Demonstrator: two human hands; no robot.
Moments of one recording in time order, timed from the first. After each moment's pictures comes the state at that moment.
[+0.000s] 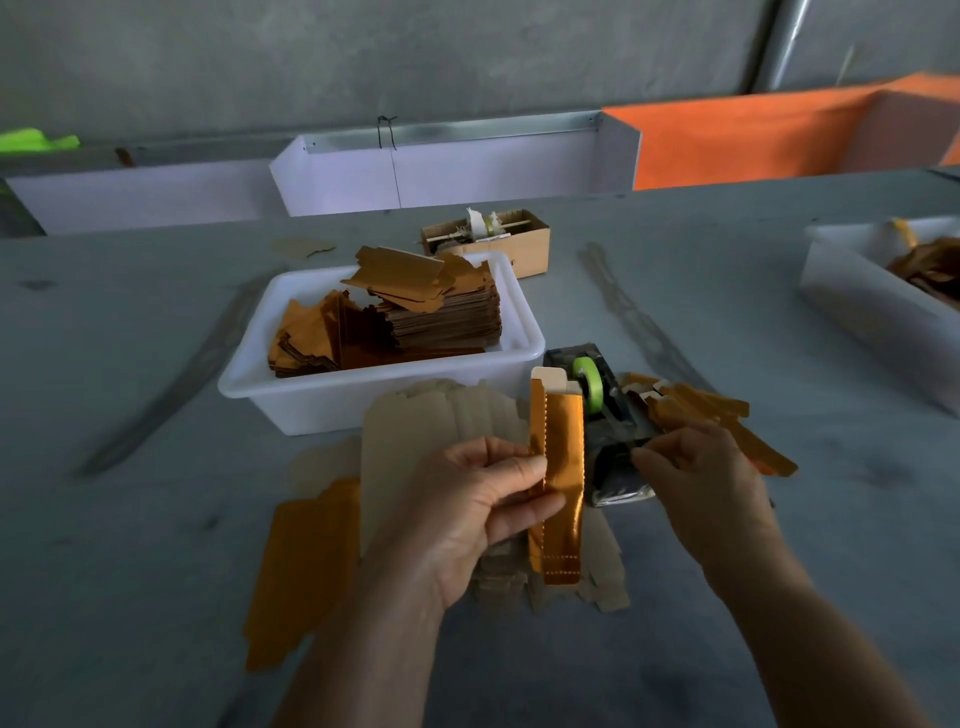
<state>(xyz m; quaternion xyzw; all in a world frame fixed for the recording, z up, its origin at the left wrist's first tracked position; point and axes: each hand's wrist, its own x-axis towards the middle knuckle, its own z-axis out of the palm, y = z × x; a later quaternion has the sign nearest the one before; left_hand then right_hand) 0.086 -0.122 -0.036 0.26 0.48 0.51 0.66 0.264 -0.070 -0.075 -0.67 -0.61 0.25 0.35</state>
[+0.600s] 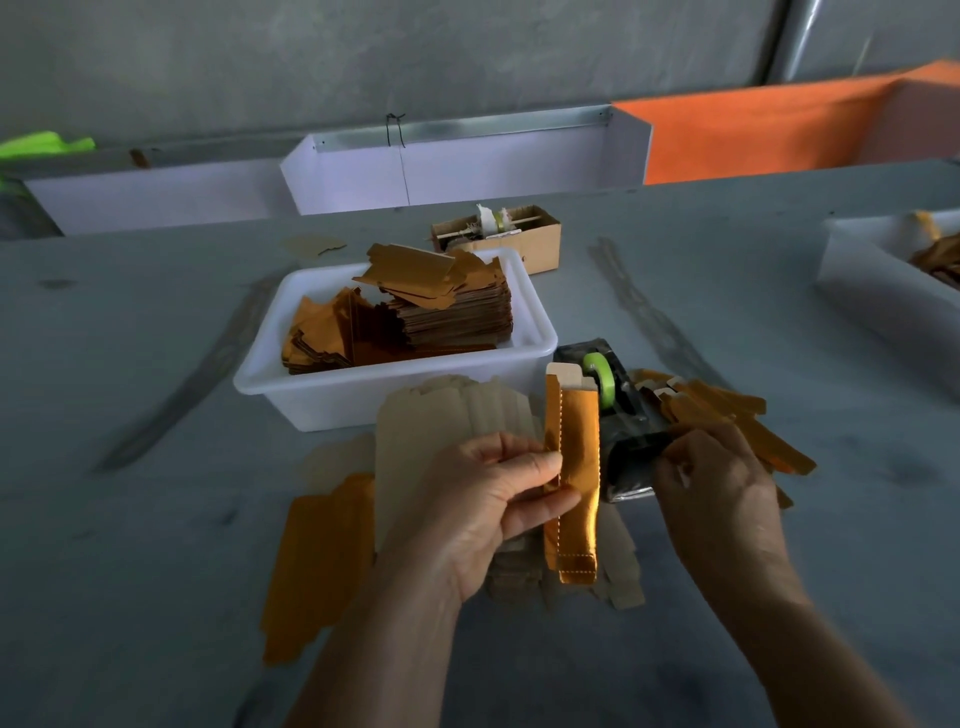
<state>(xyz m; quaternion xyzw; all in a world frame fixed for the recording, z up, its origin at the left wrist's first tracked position) 0.086 -0.122 -0.035 0.26 0.48 0.51 0.67 0.260 -0.083 -0.083 -0.65 -0.67 0.11 0.34</state>
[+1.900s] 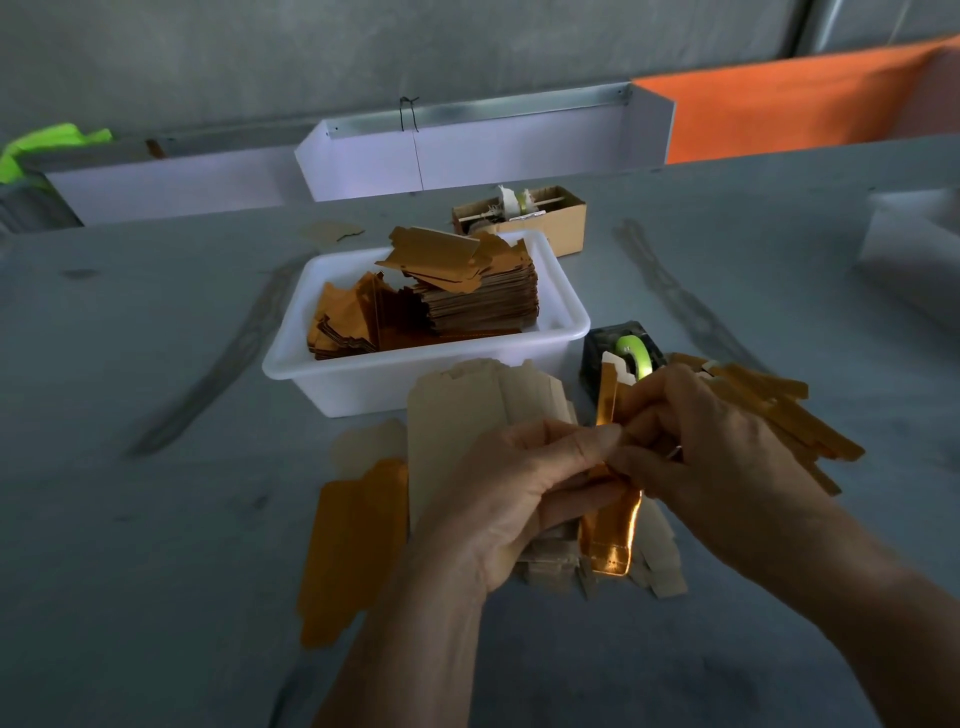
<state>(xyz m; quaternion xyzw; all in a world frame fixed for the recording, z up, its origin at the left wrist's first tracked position) 0.075 -0.123 -0.041 0.33 0.44 0.46 0.70 0.231 -0.099 -0.028 -0.49 -0.79 0.23 0.29</state>
